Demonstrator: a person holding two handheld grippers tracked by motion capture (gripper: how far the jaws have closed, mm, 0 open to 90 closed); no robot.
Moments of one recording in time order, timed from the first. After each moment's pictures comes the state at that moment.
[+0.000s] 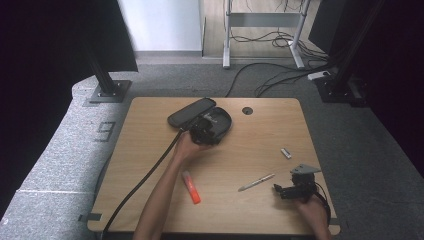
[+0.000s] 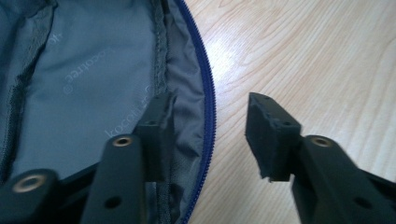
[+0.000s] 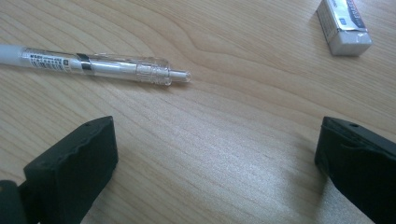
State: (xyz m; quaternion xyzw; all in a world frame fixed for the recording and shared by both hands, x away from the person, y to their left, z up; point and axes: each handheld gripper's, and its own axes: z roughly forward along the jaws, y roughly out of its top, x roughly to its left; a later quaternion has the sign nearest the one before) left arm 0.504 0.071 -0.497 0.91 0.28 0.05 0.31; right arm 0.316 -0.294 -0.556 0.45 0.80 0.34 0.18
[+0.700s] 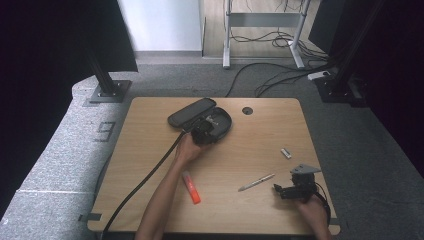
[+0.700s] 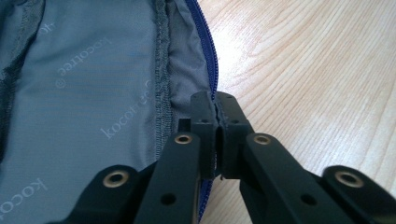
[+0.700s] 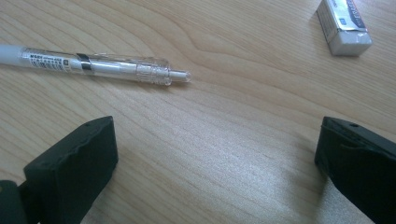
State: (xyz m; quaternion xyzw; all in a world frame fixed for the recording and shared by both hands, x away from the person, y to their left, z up) left arm 0.505 0.069 -0.507 0.91 0.28 0.05 0.30; right arm 0.316 -0.294 -0.556 0.45 0.80 0.34 0.18
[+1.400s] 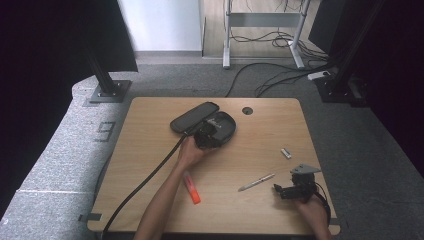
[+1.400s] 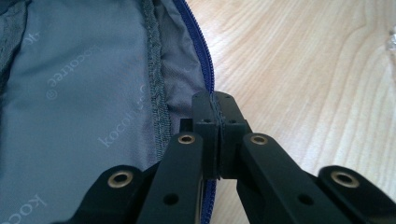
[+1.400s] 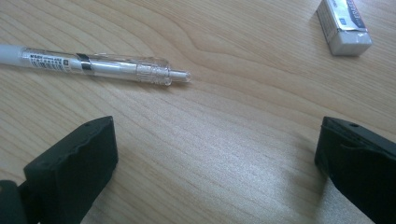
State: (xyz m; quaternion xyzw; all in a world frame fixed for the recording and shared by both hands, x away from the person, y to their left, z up) left arm 0.489 0.058 -0.503 0.91 0.26 0.01 0.32; right arm 0.316 -0.294 -0.556 0.45 0.80 0.34 0.19
